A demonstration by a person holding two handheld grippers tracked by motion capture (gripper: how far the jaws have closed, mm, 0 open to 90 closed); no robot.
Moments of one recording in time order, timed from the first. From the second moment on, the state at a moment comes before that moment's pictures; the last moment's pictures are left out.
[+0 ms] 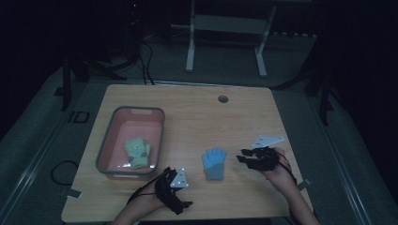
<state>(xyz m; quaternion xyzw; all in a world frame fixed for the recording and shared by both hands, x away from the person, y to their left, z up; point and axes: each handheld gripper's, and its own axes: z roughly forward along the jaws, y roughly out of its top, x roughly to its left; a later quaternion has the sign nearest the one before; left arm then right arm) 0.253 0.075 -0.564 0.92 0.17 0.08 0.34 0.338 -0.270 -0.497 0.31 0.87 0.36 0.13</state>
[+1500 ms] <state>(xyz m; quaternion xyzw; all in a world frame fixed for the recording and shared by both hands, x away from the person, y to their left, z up) 0.253 0.075 -0.565 0.92 0.17 0.07 0.34 0.312 -0.337 -0.508 0.43 0.83 0.33 0.15</state>
